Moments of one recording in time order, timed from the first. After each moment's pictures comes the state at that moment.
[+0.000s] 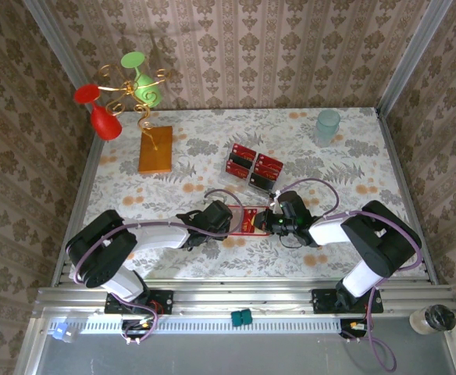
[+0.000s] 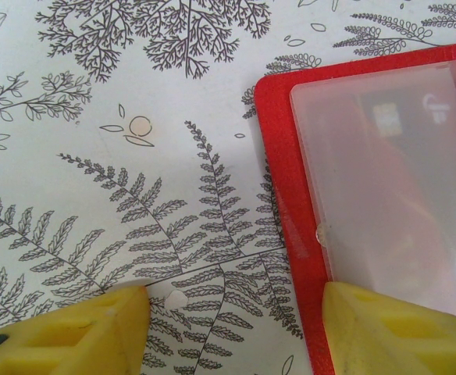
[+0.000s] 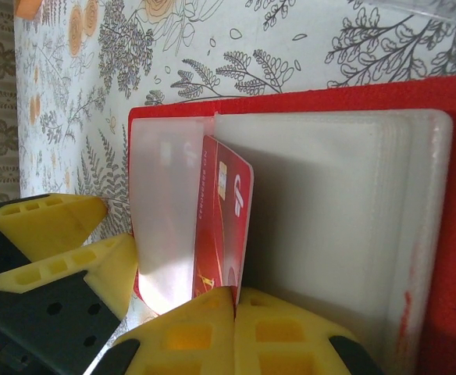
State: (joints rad) left arm -0.96 1.54 0.66 -0.15 -0.30 -0.59; right arm 0.57 1.60 0.45 0.45 -0.38 0.89
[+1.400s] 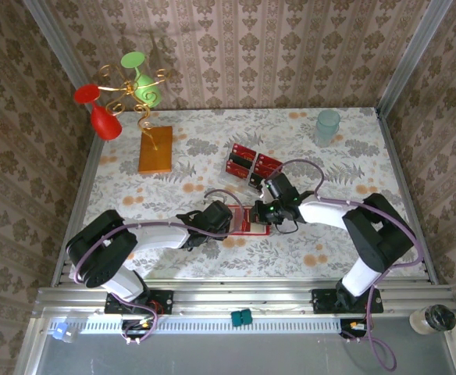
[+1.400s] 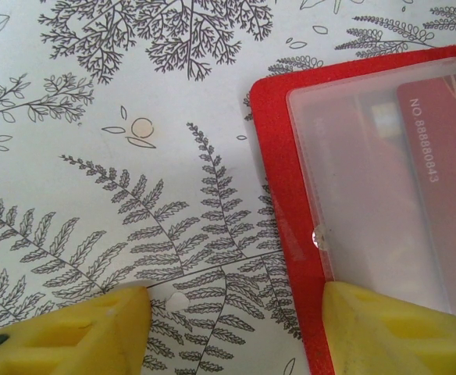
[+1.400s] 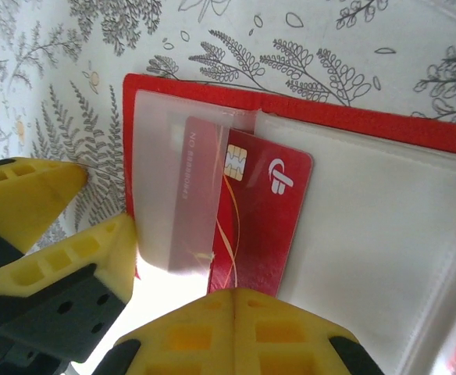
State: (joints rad) left arm -0.96 1.55 0.65 -0.14 -0.31 -0.59; right arm 0.57 1.66 0.79 -0.12 -0.42 0.66
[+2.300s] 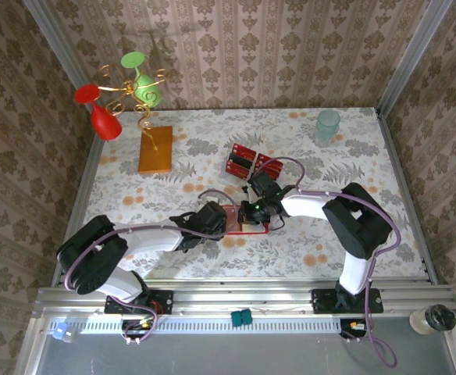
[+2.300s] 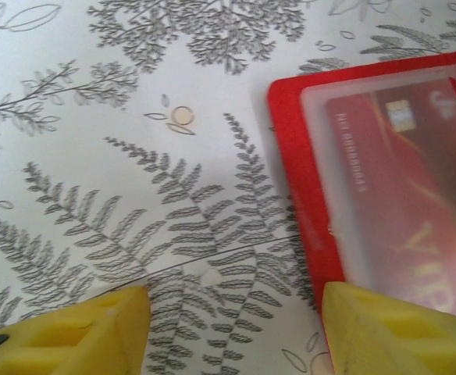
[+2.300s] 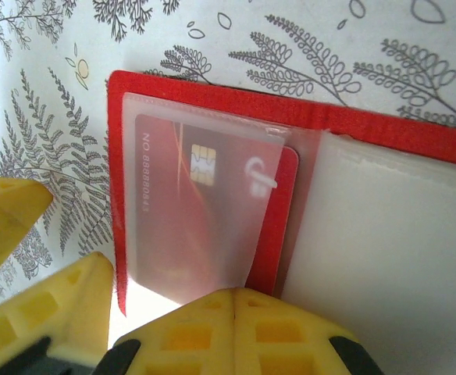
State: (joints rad) left arm -0.94 1.47 0.60 -0.14 -0.31 -0.61; right arm 0.64 1.80 0.95 -0.20 -0.40 0.65
